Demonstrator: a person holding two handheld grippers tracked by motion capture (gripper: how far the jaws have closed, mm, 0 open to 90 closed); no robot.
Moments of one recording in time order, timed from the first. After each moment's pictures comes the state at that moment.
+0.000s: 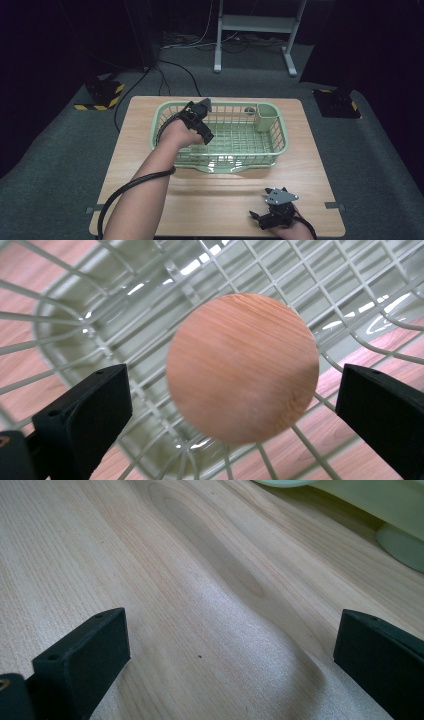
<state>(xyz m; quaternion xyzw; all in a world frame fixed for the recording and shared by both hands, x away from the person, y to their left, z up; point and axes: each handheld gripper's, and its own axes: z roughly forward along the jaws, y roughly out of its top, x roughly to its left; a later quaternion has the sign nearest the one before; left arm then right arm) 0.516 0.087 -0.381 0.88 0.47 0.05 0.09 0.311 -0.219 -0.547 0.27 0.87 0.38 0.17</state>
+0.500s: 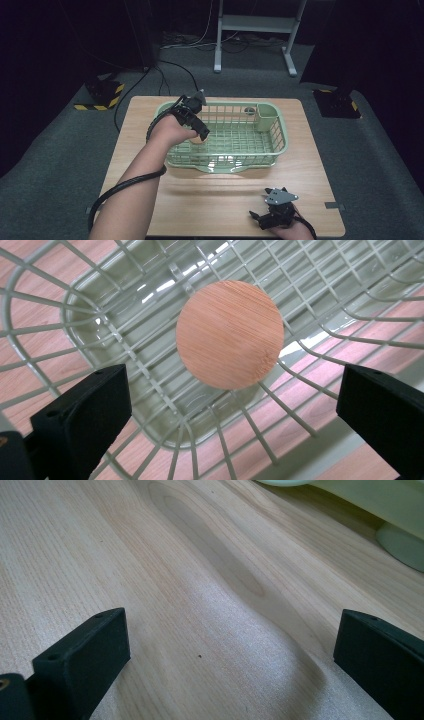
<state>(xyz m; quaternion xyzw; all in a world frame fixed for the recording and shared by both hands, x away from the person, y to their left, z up) 0.495 0.102 -0.342 0.87 0.47 0.04 0.12 0.311 -0.219 -0.547 0.27 0.87 0.37 0.17</state>
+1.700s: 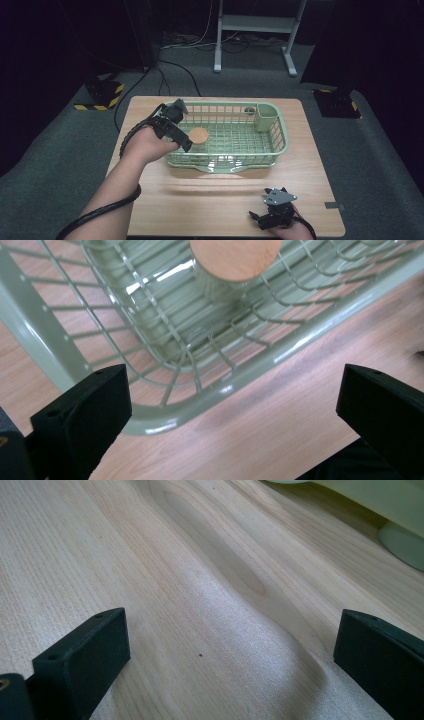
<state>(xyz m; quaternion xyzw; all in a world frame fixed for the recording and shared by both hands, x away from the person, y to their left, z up) 0.431 0.146 -0.326 0.86 0.49 0.04 0.12 0.310 -0.217 -0.548 0.27 0.87 0.37 0.17</state>
